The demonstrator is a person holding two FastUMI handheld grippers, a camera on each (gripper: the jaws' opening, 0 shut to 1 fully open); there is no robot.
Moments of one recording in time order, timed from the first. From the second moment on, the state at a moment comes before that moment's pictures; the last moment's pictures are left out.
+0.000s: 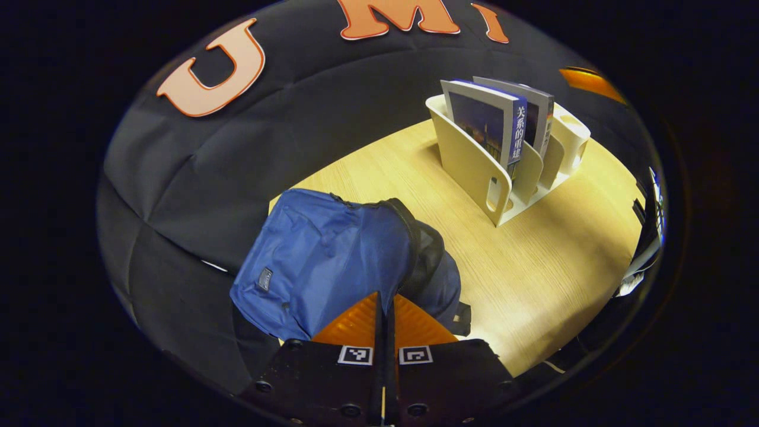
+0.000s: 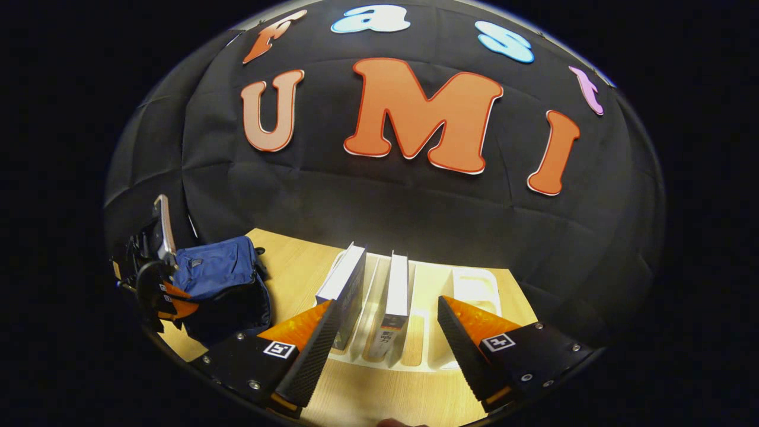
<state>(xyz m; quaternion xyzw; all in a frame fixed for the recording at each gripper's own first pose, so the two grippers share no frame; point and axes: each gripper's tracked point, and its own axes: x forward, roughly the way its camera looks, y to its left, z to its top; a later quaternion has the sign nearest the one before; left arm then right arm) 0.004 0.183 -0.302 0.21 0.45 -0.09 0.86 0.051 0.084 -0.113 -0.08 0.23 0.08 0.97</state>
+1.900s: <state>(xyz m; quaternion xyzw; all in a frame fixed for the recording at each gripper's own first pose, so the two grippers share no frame) 0.089 0.272 -0.188 0.12 0.37 -0.17 0.90 0.143 0.162 -0.213 -0.11 0.55 0.02 0.83</state>
